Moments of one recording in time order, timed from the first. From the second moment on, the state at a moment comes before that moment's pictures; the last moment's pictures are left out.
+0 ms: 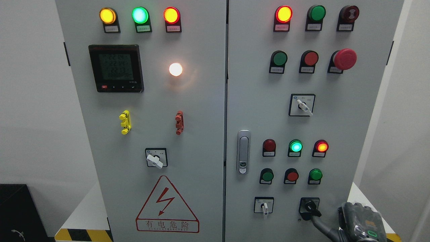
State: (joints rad) left arm 0.04 -0.10 0.00 0.00 0.00 -0.20 0.08; right arm -0.27 0.00 -0.19 -1.67 1.35 0.16 0.23
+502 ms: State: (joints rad) left arm 0.04 -0.10 0.00 0.00 0.00 -0.20 0.08; right arm -0.26 0.00 -0.16 -1.67 1.34 0.16 0.22
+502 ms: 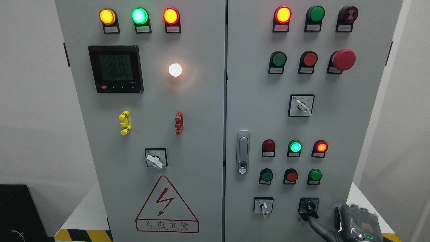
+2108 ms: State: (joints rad) left arm 0.04 -0.10 0.00 0.00 0.00 -0.20 0.08; right arm 0.03 0.04 -0.11 -1.89 0.84 0.06 0.08
